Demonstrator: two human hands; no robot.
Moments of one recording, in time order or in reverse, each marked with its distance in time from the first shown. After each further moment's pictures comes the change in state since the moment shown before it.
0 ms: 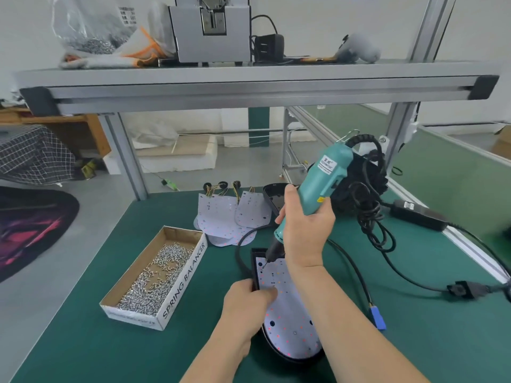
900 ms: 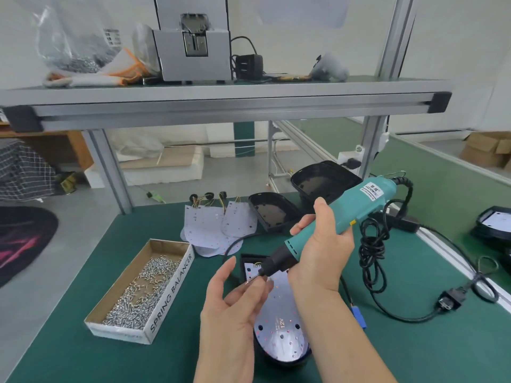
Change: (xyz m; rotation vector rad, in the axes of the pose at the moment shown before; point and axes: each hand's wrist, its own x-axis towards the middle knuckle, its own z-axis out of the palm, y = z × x) left_hand -0.061 0.030 0.014 -0.838 0.144 0.234; right_hand -0.013 -0.047 -0.032 0.247 0.214 0.212
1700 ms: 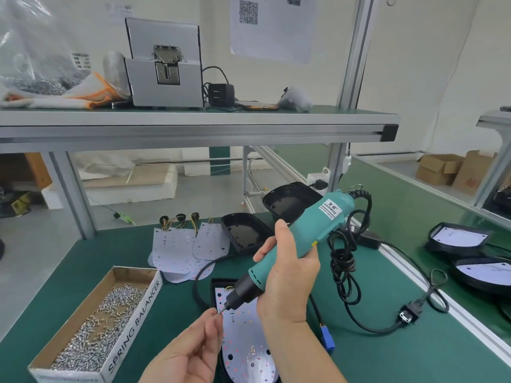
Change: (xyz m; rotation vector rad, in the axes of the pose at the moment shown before) left_hand 0.005 0.027 -0.016 -0.164 -0.006 -0.461; right_hand -0.017 -0.015 0.003 -0.004 -0.136 -0.029
